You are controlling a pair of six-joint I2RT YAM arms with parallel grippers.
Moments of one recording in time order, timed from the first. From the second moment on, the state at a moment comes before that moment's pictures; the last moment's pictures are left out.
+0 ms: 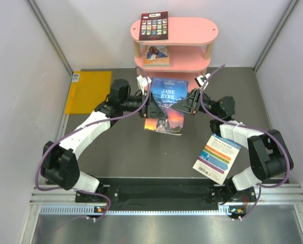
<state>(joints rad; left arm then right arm) -0.46 1.45 1.14 -0.07 0.99 -0.66 0.34 1.51 0.74 1.21 -0.99 1.37</state>
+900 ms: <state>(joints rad) -0.45 1.32 1.10 -0.10 0.96 -0.63 0.25 1.54 0.86 1.23 -1.03 1.37</state>
